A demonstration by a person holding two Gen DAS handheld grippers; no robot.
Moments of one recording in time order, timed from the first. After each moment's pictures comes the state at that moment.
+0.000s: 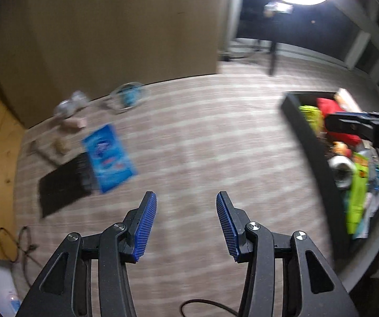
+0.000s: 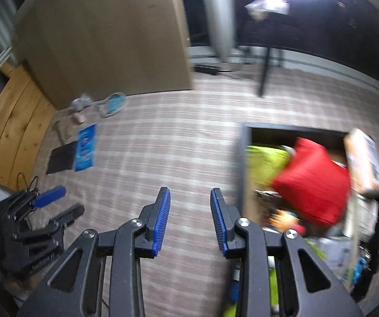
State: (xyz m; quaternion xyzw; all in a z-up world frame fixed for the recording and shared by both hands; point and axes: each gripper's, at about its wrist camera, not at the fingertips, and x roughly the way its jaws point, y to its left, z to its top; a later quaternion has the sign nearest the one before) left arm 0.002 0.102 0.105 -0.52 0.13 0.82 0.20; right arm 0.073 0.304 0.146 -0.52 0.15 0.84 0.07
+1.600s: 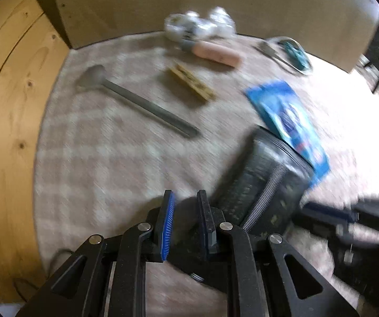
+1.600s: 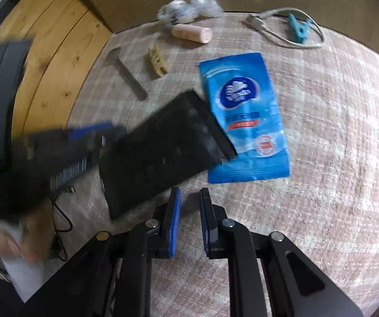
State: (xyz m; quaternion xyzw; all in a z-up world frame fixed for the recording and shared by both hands) left arm -0.102 -0.074 -0.001 -0.61 0.08 0.77 0.13; right arm -0.090 0.066 0.007 -0.61 0.19 0.77 -0.07
